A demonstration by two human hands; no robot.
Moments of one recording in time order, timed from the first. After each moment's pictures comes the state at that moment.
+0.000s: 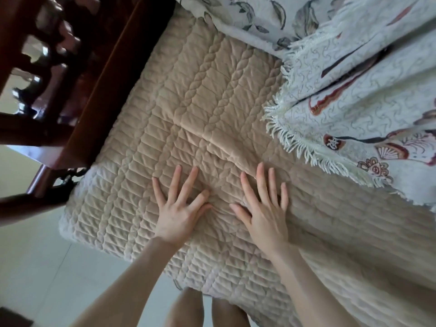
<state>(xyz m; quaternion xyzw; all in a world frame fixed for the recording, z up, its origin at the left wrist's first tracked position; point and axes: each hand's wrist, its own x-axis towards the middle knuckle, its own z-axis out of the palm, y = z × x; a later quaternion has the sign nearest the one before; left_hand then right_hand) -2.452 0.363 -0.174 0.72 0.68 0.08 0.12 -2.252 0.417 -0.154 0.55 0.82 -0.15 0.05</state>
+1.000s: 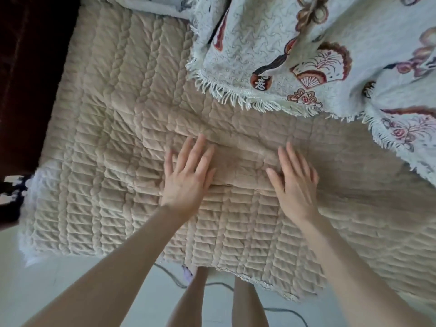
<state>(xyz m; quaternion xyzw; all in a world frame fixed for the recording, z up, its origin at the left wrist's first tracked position) -2.362 0.377 -0.148 0.79 0.59 0.11 0.12 -2.125 0.366 -0.115 0.71 0.67 -0.21 0.00</state>
